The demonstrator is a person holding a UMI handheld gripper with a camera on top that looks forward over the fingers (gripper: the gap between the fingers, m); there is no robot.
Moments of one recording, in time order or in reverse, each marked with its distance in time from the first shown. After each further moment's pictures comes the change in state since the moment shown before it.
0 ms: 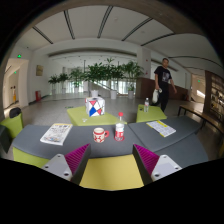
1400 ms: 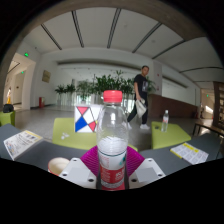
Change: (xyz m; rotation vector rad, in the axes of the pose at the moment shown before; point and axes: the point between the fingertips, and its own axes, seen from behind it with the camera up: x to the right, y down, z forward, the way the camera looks) arm 0.058 -0.020 0.470 0.218 -0.096 -0.078
